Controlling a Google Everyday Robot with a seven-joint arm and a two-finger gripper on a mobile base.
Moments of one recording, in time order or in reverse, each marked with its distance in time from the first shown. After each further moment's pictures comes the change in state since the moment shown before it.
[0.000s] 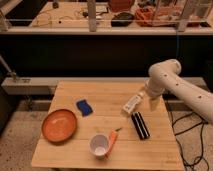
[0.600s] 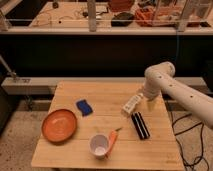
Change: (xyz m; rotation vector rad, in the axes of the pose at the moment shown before) arm -0.004 -0.006 0.033 -0.023 -0.011 -0.078
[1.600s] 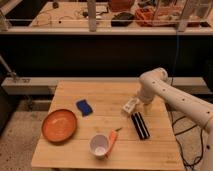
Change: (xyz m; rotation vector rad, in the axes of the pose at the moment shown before) arm -0.016 0.003 0.036 -0.024 -0.011 -0.090
